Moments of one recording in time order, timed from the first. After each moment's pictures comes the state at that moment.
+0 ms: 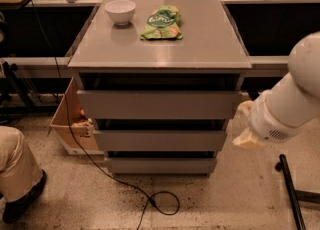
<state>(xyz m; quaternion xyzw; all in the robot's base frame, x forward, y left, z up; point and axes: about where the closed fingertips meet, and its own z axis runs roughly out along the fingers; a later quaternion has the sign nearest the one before) 0.432 -0.198 0.806 -0.61 0.78 0.03 0.14</state>
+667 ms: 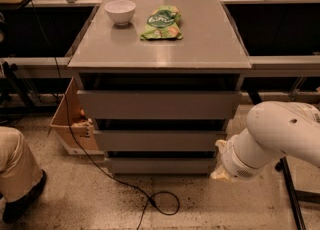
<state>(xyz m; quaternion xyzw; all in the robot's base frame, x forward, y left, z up) 0.411 -0.163 0.675 -0.63 0.77 0.07 0.12</state>
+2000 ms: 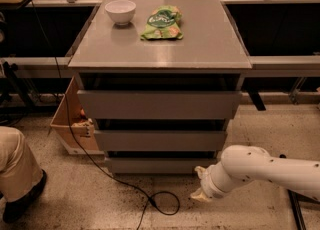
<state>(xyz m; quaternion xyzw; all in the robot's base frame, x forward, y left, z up) 0.430 -0.132 0.491 -0.63 0.75 0.14 0.14</state>
